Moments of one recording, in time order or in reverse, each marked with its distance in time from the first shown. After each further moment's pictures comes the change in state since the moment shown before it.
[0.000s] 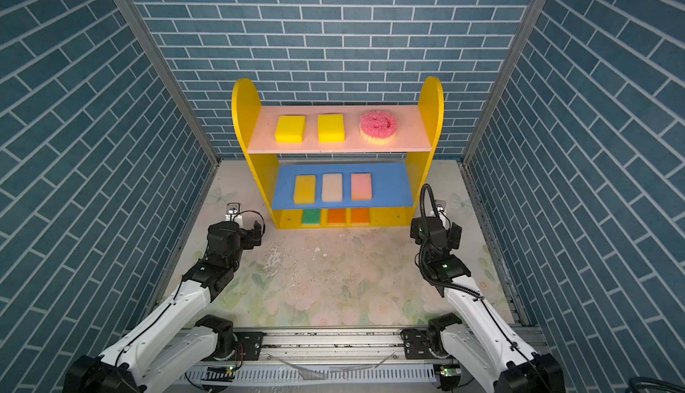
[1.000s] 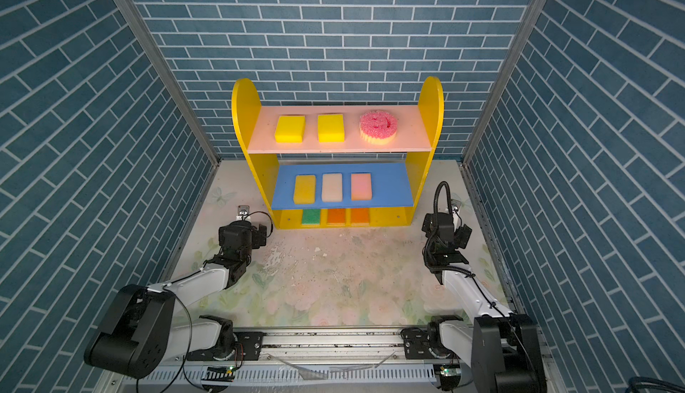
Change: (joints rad) left arm 0.047 0.404 -0.070 0.393 -0.037 0.035; right arm -0.237 0.249 -0.070 0.326 -0.065 0.030
